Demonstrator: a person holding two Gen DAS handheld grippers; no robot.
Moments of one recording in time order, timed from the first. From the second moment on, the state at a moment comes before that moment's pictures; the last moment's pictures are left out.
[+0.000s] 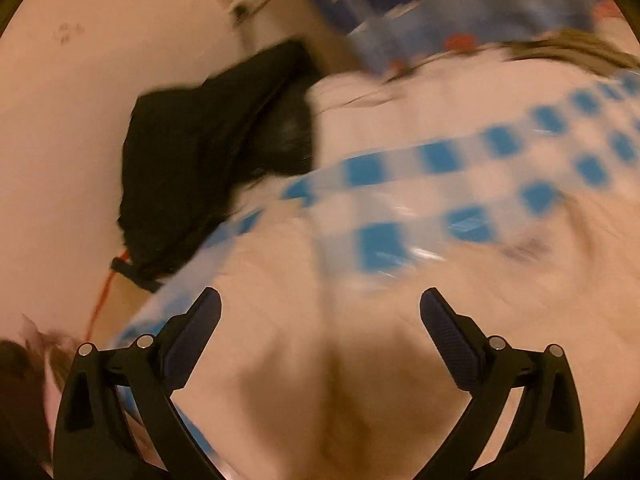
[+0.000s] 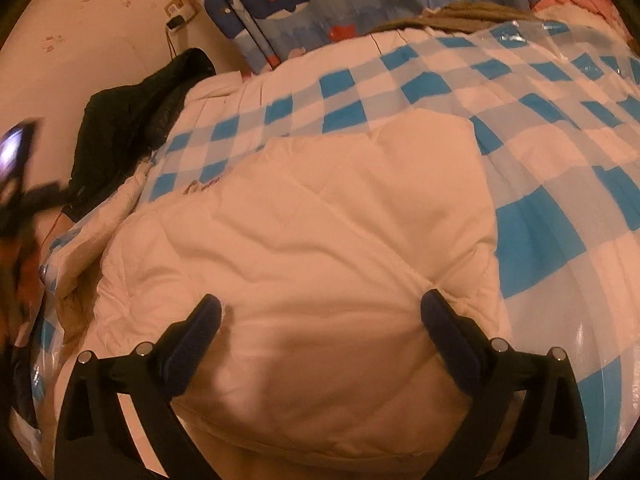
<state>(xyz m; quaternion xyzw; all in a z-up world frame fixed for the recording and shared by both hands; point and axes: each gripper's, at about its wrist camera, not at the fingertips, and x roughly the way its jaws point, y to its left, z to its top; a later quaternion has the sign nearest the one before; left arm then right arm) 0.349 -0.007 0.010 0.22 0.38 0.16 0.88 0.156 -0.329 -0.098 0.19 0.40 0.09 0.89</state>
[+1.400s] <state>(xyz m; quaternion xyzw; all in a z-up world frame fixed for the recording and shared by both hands) 0.370 0.125 0.015 -0.04 0.42 0.08 0.90 0.149 -0.327 -0.097 0.19 0.38 0.10 0.90</state>
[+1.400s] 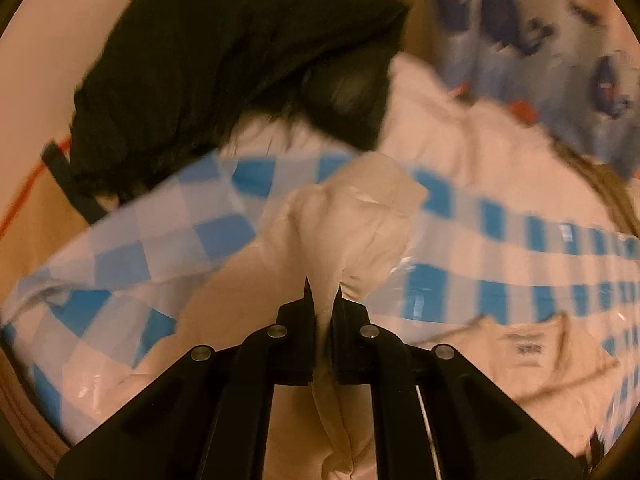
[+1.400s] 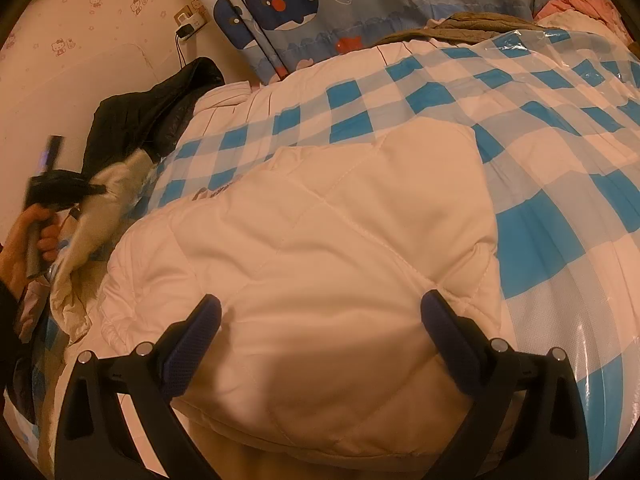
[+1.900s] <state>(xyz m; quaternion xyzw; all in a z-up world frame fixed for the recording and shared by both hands) 0.255 0.132 0.084 -0.14 0.32 -0.12 0.93 0.150 -0.326 -0.097 0.18 0.38 0.09 0.90</state>
